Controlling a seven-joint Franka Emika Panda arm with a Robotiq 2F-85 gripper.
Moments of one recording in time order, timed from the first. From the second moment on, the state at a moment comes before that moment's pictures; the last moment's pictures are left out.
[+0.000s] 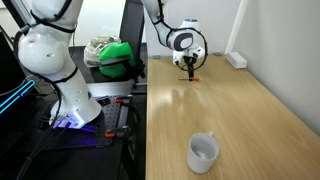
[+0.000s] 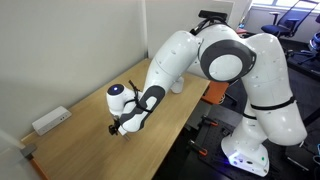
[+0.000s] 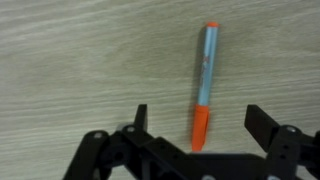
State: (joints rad) arm 0.38 0.62 0.00 -1.98 -0.10 2.72 0.63
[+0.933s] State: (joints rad) arm 0.39 0.68 -0.01 -1.90 -0.10 2.72 0.62
